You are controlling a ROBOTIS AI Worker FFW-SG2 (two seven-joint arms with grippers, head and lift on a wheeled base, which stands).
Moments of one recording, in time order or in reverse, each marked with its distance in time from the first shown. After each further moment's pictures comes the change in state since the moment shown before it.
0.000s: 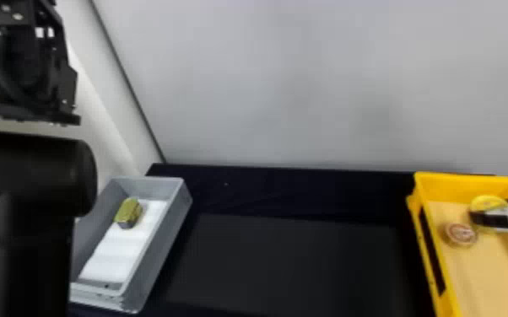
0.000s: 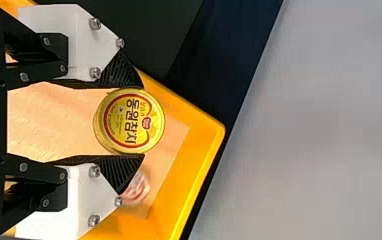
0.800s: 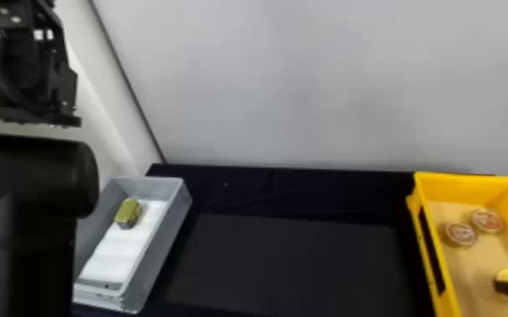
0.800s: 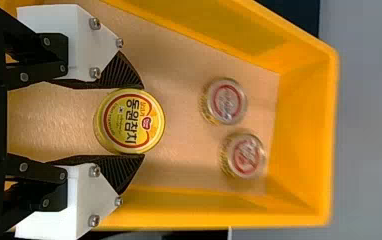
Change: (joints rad) left arm 0.007 -0.019 0.010 0.002 -0.001 -0.015 0.000; right arm 0.093 -0.003 -0.197 0.375 -0.267 -0.192 -0.245
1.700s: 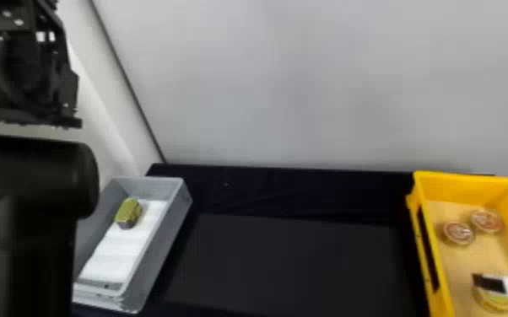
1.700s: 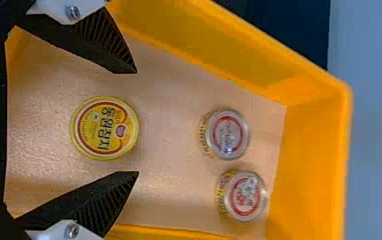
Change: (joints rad) left arm 0.005 0.003 0.000 0.004 0.001 -0.004 -0.001; right arm -0.040 -0.022 0.114 0.008 -0.060 0.031 -0.018
